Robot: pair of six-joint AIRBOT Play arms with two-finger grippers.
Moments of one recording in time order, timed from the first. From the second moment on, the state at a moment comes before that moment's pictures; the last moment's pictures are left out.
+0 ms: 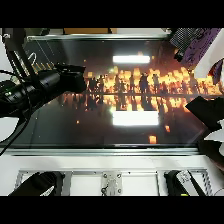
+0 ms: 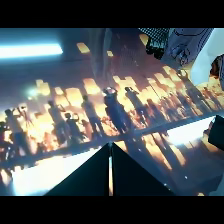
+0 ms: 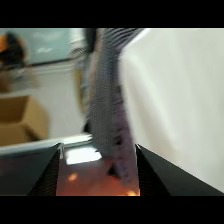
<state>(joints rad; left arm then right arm) -0.59 -0.83 1.27 1.61 -0.76 -1.92 -1.02 -0.99 1.87 -0.47 1.23 1.08</state>
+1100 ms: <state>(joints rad) -0.59 -0.91 1.27 1.60 -0.76 -1.92 0.27 -1.15 1.41 -0.93 1.35 0.98</state>
